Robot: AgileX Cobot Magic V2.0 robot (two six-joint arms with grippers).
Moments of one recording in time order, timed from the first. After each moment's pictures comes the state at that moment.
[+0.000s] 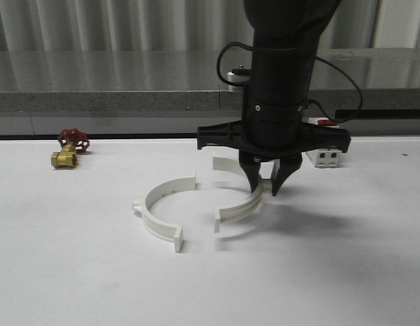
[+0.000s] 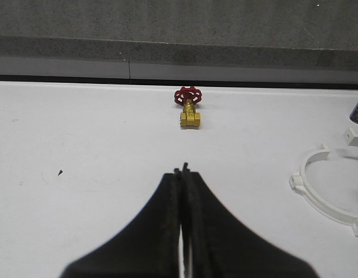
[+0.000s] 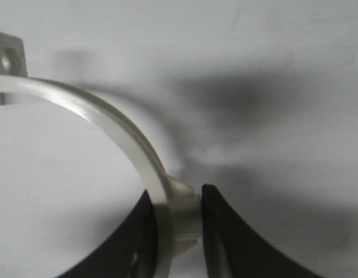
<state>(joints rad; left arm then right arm) -0.12 0.34 -0.45 -0.01 0.52 -0.12 0.58 1.99 -1.40 -0.27 0.75 0.88</state>
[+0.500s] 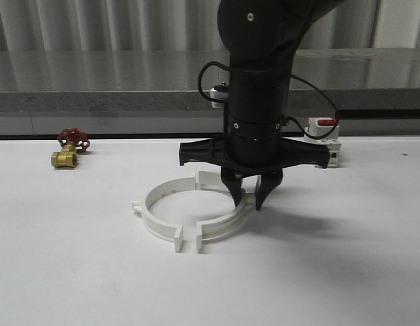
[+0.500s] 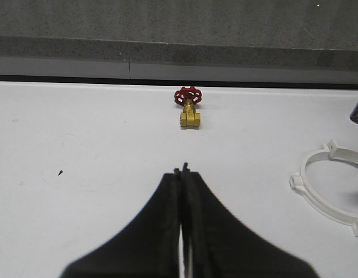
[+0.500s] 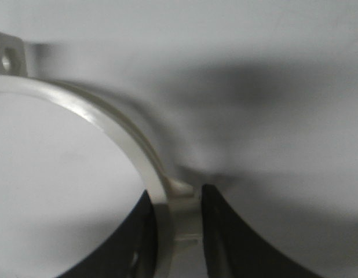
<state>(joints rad) -0.12 0.34 -0.45 -0.01 0.52 -0.12 0.62 2.05 -1.43 -0.27 0.75 0.92</state>
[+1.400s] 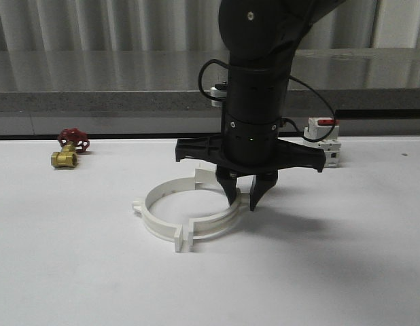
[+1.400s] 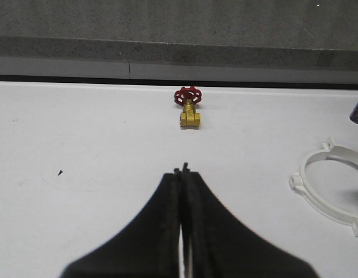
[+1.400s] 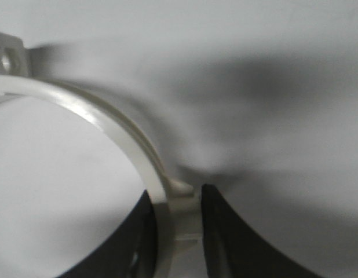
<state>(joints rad) -0.12 0.34 -0.45 -0.01 0.52 -0.12 0.62 2.05 -1.43 -0.24 0.72 0.94</state>
